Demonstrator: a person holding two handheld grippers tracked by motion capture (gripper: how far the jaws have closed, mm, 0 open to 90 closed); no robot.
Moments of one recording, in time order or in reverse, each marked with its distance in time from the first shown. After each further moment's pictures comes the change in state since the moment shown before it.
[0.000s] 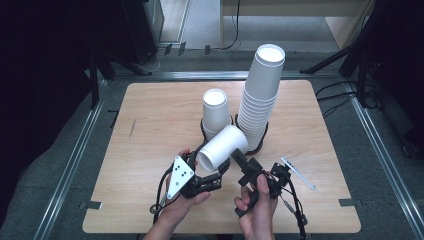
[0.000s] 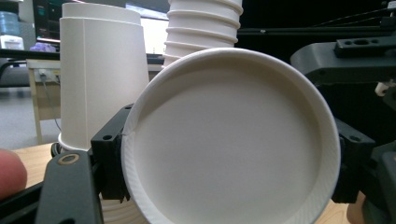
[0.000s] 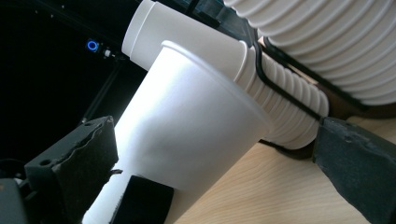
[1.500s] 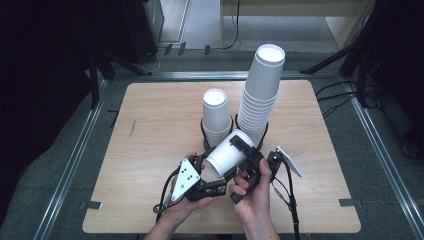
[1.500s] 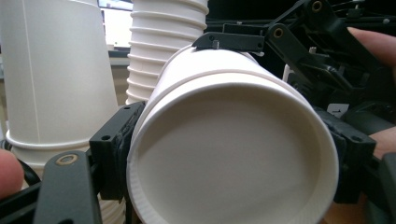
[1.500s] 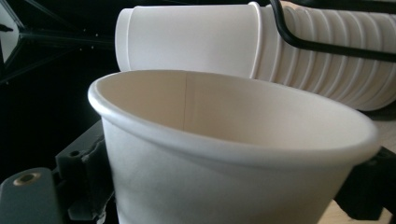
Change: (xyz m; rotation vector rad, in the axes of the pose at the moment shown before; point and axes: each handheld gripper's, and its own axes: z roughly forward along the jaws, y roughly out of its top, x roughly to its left) left arm -0.007 -0.008 0.003 0.033 -0.099 0.005; right arm -0.018 0.012 0.034 0.118 0.160 0.400
